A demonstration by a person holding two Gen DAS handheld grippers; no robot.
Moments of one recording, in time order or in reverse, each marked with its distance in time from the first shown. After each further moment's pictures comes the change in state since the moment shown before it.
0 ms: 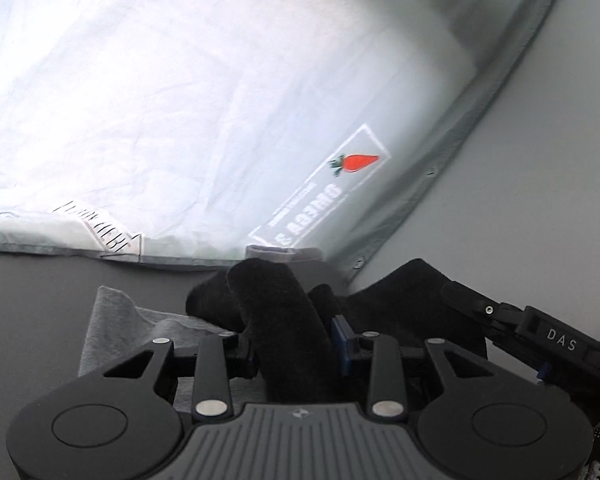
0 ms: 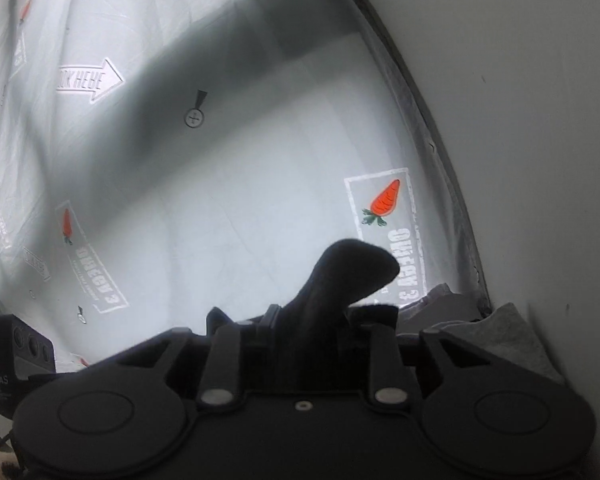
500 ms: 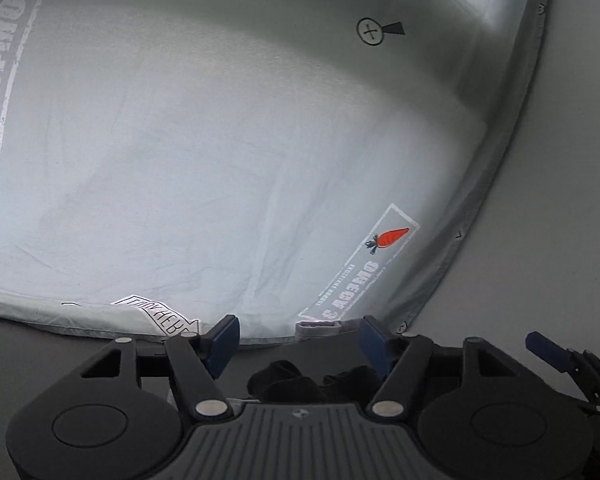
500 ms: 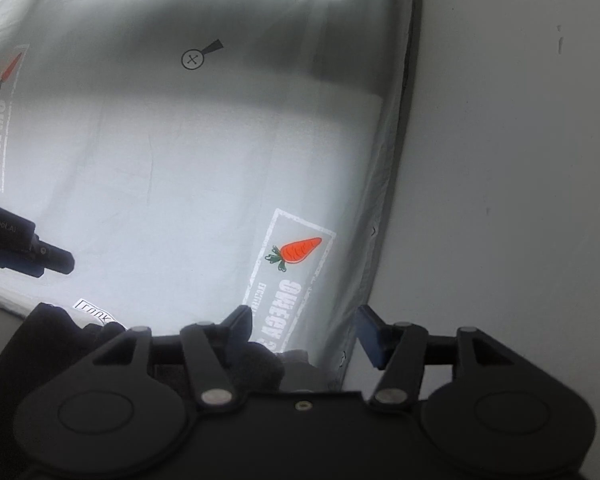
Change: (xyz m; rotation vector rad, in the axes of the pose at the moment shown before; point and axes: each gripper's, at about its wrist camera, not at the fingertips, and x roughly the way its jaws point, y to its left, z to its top) left arm -0.062 -0.038 0.021 0.133 -0.233 0.107; right arm -0.017 0.054 -0.020 -0.515 -0.177 -0.287
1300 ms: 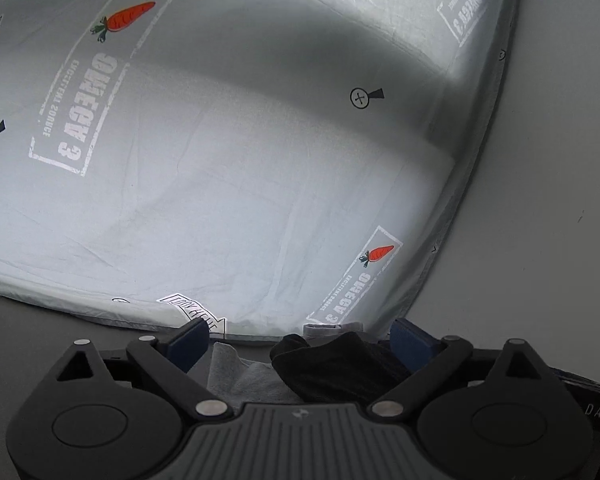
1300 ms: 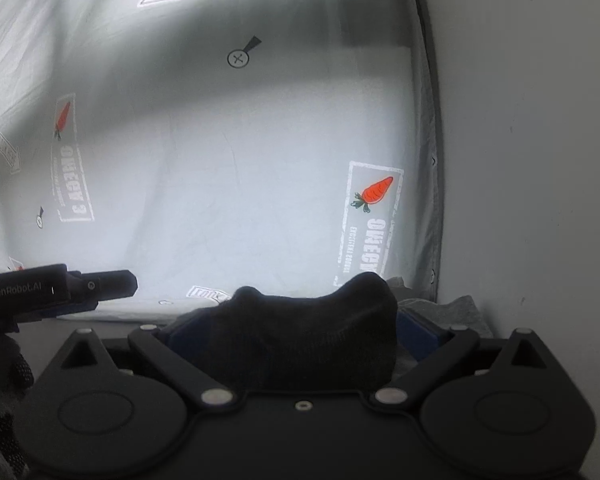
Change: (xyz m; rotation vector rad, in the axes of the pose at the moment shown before) left arm -0.117 0.024 -0.023 0.015 -0.124 0.065; right arm -0.070 0.010 0.018 0.293 0.095 0.200
